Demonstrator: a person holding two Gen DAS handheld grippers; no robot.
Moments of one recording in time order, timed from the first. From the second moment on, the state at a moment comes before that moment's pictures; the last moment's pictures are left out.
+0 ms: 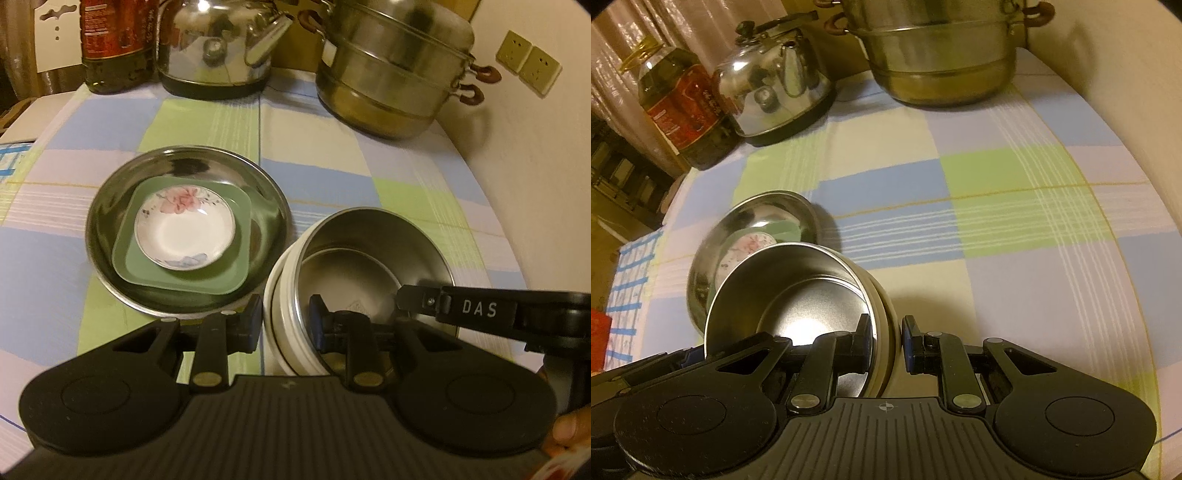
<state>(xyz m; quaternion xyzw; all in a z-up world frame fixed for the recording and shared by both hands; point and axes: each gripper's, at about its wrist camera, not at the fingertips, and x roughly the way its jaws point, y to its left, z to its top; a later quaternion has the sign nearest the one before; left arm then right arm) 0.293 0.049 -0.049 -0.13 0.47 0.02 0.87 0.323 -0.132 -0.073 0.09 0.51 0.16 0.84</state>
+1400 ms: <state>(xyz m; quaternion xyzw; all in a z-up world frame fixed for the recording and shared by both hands) 0.346 0.174 -0.050 -0.18 0.46 0.09 0.86 0.408 0.004 -0.068 0.04 0.51 0.24 0.83</state>
